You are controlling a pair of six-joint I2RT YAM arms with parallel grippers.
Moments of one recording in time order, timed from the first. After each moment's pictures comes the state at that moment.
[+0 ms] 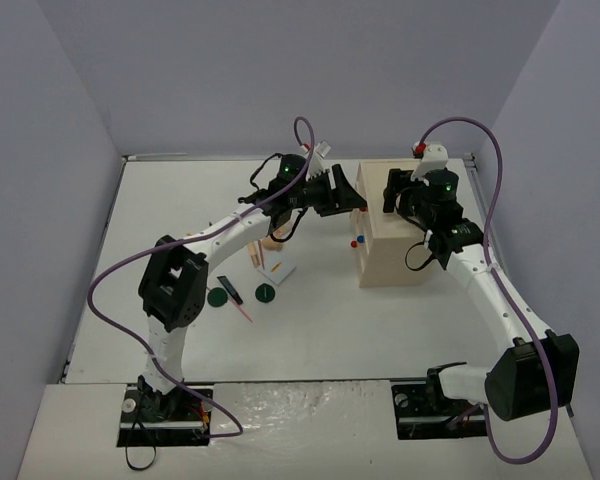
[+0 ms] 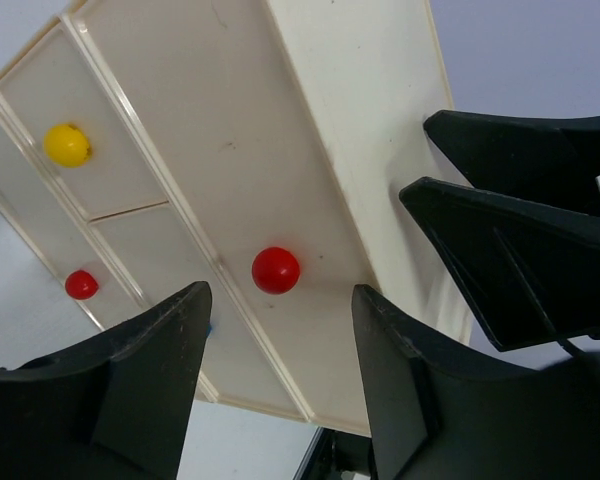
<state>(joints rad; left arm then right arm) -0.65 2.00 1.67 0.02 0.53 -0.87 0.20 1.26 1.04 -0.13 0.06 0.10</state>
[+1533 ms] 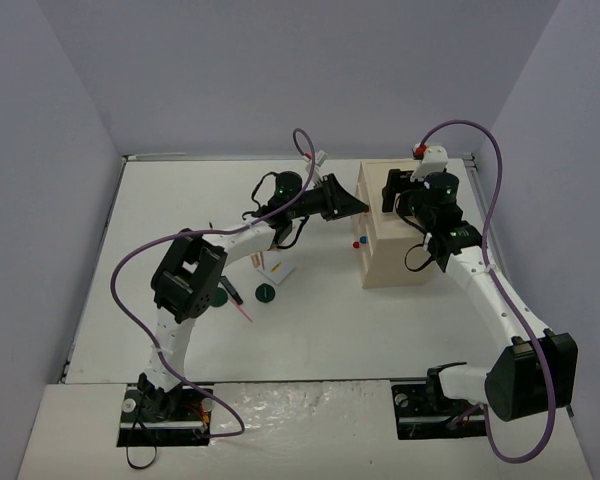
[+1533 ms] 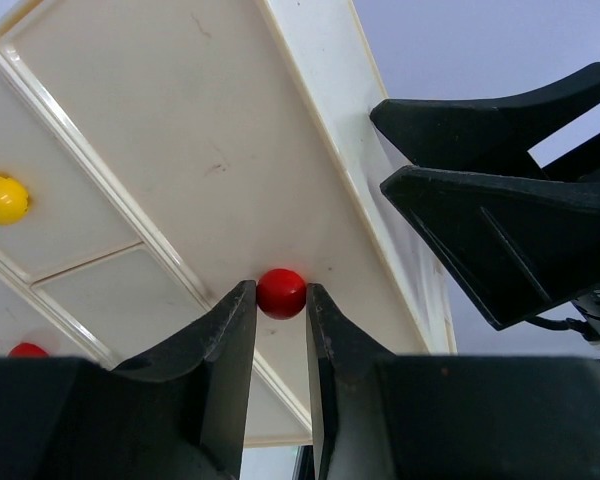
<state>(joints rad) -0.63 2.11 1.52 0.57 0.67 -1.06 0.20 1.26 1.00 -0.05 0.04 0.10</state>
